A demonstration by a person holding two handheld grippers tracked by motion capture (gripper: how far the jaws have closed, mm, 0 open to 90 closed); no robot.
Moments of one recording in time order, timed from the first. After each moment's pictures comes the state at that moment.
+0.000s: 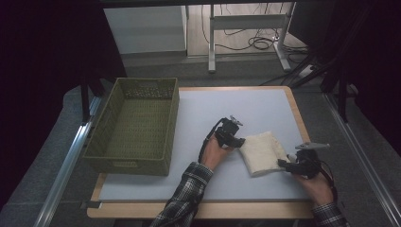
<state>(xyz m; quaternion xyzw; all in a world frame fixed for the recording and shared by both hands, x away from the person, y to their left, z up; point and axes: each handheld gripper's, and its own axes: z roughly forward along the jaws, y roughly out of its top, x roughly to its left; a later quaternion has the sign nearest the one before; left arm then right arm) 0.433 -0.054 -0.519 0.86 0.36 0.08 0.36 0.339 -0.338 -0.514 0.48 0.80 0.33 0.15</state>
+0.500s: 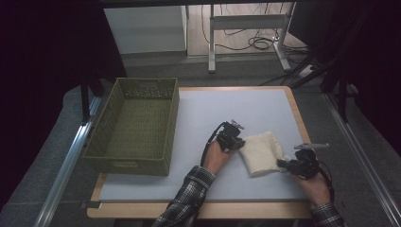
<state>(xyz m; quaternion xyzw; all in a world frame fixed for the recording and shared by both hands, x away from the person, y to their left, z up) 0.423 -0.059 -0.525 0.86 0.35 0.06 0.38 0.338 -0.334 -0.513 0.49 0.79 0.35 0.10</state>
